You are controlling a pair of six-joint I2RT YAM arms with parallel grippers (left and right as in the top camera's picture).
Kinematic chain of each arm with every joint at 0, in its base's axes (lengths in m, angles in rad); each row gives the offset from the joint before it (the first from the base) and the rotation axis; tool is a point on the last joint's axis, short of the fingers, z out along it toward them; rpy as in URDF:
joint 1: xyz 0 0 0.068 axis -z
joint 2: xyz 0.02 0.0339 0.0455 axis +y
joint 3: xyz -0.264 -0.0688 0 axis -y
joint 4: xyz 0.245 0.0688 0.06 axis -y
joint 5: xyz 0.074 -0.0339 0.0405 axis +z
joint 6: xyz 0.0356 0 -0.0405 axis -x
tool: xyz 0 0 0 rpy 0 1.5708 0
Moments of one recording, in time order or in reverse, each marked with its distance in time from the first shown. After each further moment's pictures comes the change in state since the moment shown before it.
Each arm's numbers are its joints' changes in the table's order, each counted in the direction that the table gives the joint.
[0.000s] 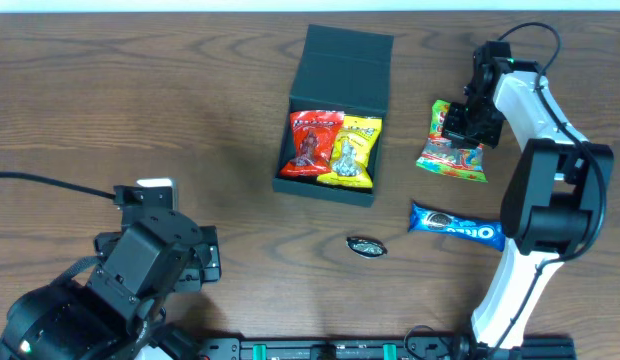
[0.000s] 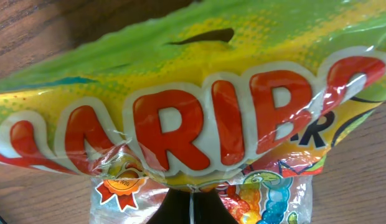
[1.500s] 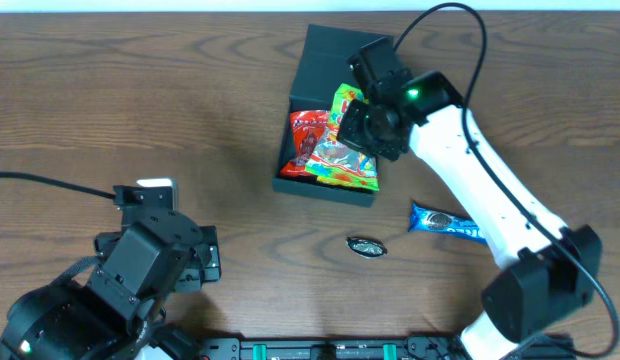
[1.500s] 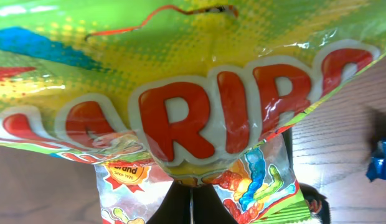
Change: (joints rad) left arm 0.000 0.000 0.000 0.000 0.000 0.000; right arm -0.554 -0.381 -0.029 -0.053 0.053 -0.604
